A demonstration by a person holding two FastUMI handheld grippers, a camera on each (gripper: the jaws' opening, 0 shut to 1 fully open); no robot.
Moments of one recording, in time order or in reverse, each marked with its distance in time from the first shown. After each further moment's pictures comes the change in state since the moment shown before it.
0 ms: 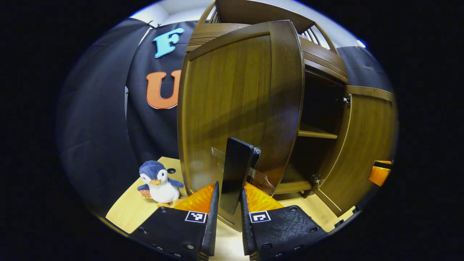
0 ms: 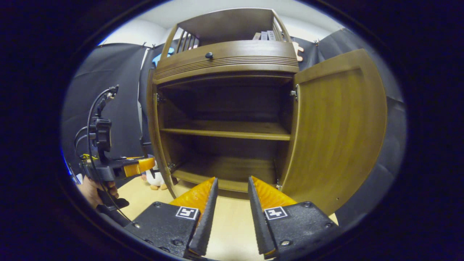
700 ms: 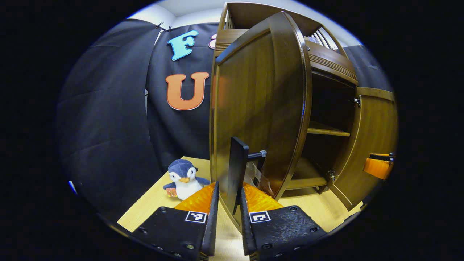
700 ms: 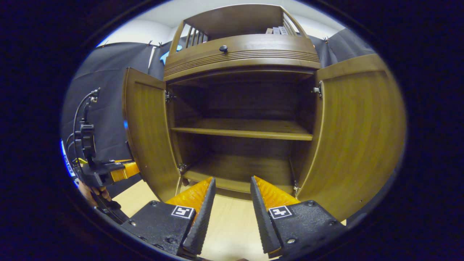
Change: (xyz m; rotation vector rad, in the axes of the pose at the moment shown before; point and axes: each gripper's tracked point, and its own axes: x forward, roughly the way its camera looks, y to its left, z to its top) left arm -0.033 0.056 -0.006 0.019 0.016 0.092; right arm 0.028 0.040 0.002 0.000 0.024 0.087
